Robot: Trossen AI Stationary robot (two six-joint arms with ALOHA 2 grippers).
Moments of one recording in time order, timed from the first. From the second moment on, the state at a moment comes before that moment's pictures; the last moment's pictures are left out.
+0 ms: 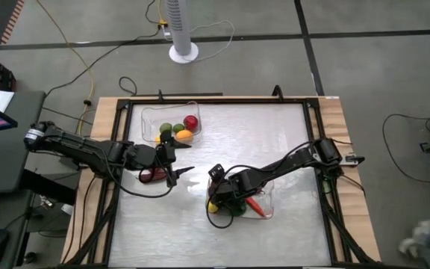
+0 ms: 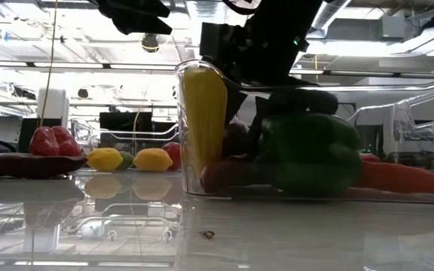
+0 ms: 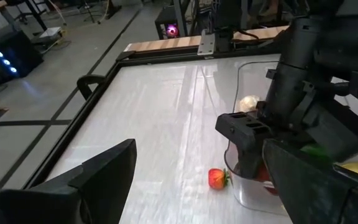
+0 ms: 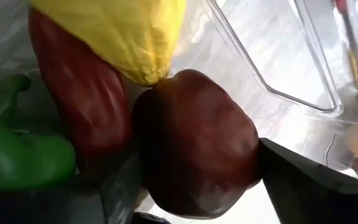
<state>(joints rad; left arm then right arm) -0.21 1.07 0.79 -0.12 -0.42 0.00 0.28 2.05 1.48 -0.66 0.38 -0.51</state>
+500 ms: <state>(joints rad) -0.21 1.07 0.79 -0.12 -0.43 0.00 0.30 1.88 1.48 -0.66 0.40 -0.51</state>
